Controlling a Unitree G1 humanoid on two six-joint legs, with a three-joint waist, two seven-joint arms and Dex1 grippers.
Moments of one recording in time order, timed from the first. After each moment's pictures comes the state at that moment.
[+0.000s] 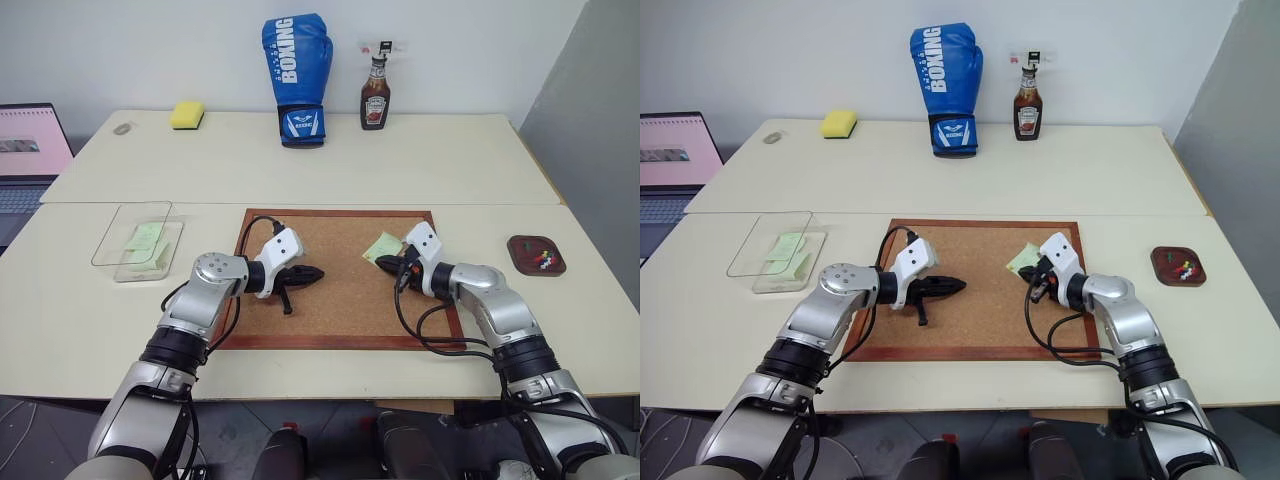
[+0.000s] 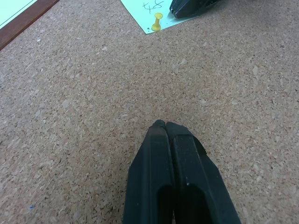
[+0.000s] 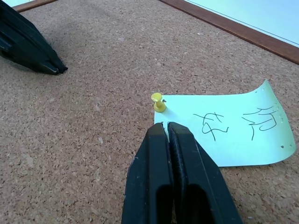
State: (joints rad) left arm -0.59 0.51 -0.21 0.34 -0.09 0.25 -1.06; right arm -0.55 -0.35 0.14 0.28 0.17 0.38 0.78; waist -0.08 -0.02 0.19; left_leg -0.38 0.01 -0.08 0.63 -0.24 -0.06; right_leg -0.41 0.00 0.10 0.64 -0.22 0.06
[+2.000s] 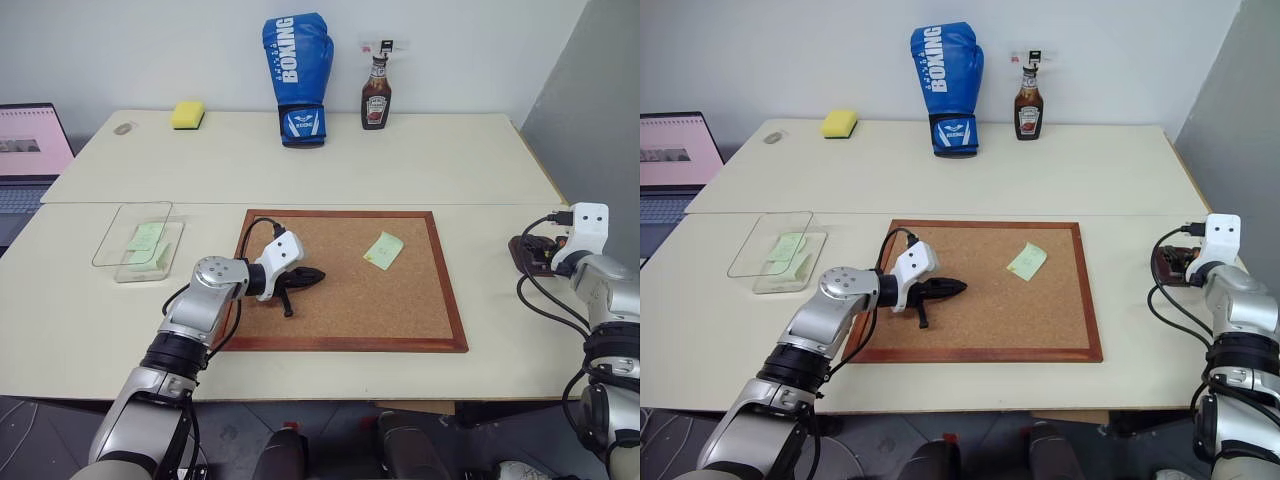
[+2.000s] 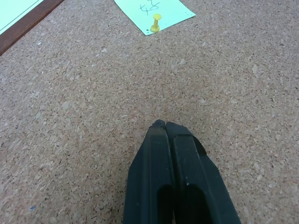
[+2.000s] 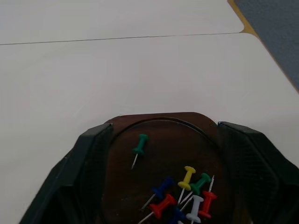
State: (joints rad) left arm -0.56 0.50 -0.21 0.32 -0.07 0.23 -1.05; right arm -0.60 -0.62 -0.32 0.55 0.18 0.53 0.28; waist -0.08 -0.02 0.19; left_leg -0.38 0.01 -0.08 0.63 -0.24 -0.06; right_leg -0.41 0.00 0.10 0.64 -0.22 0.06
